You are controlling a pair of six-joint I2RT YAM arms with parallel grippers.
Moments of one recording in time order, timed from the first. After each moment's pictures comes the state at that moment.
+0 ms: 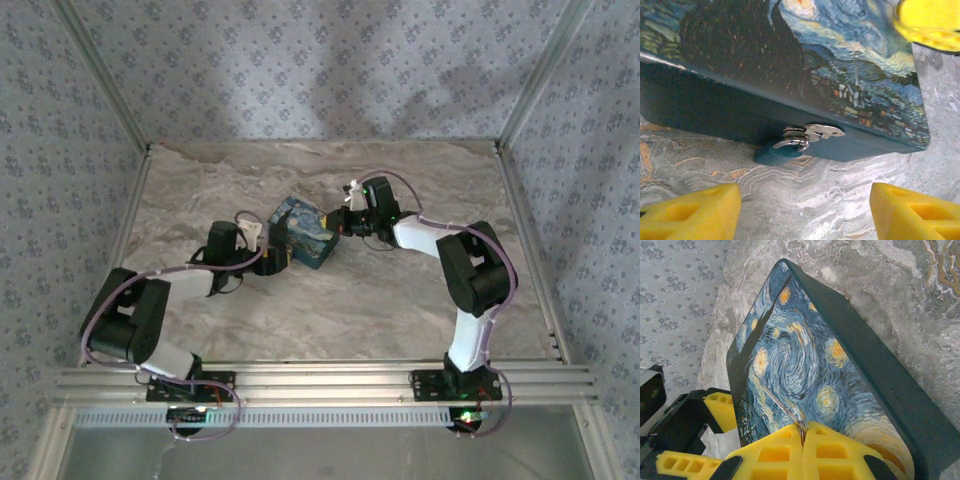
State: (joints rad) left arm -0.33 1.51 0.53 0.30 0.55 -0.32; right arm 0.45 1.87 1.10 0.11 -0.62 0.59
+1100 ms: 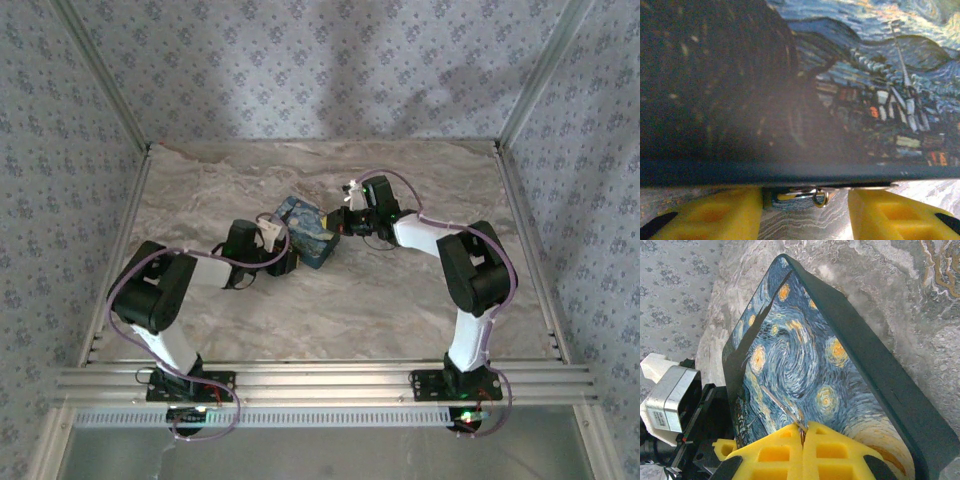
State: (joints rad) left arm -0.42 1.72 0.62 0.39 0.47 -0.19; right arm 0.45 1.87 1.11 0.07 -0.62 0.55
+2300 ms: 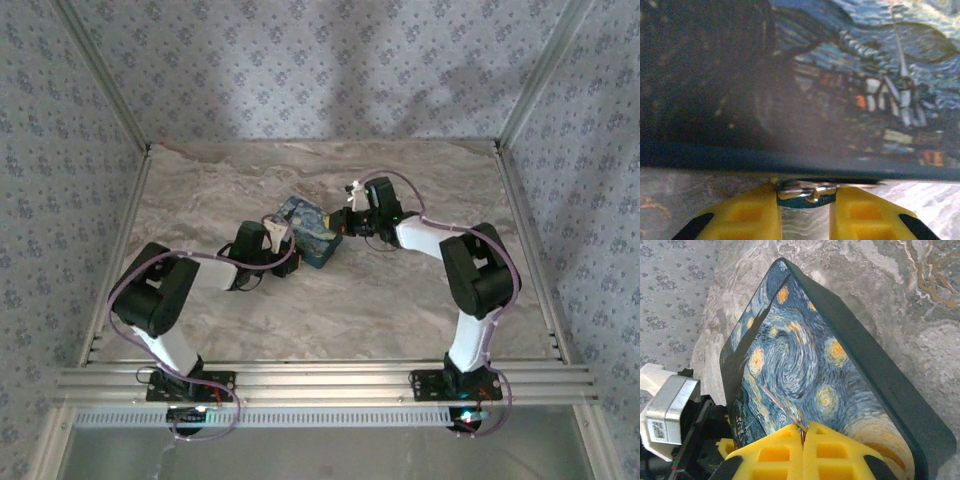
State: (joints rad) left arm -0.49 1.69 0.64 0.33 0.37 -0.27; right arm 0.44 1.83 1.07 0.09 -0.58 0.55
